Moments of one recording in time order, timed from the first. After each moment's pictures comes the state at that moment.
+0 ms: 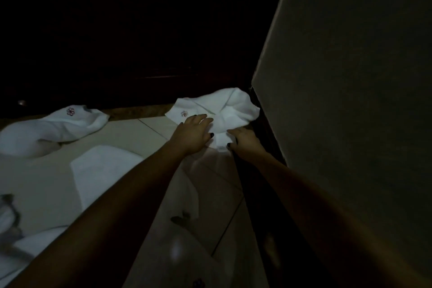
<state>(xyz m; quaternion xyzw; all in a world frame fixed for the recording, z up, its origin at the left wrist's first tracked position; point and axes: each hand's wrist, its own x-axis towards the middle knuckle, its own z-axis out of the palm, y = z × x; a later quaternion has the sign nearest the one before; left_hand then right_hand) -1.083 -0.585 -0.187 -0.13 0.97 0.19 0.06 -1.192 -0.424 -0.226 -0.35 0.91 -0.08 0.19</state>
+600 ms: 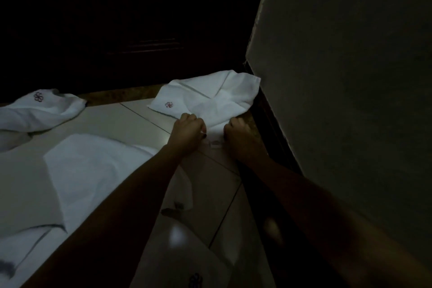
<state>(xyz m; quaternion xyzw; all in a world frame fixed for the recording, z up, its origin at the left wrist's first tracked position) -1.094 -0.570 -0.272 -0.14 0.97 0.18 0.02 -1.156 -0.407 -0.251 -0.46 0.87 -0.12 -0.10</state>
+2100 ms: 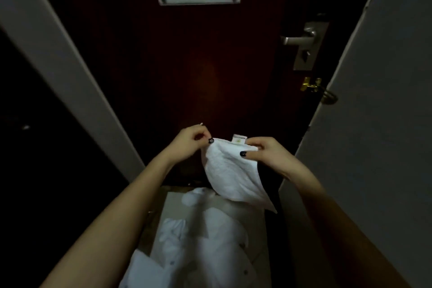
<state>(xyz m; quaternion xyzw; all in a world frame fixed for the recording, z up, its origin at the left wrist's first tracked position) -0.787 -0.627 0.757 -0.22 0.87 0.43 -0.11 -0.947 -0.438 0.751 -0.40 0.68 -0.49 0.37</state>
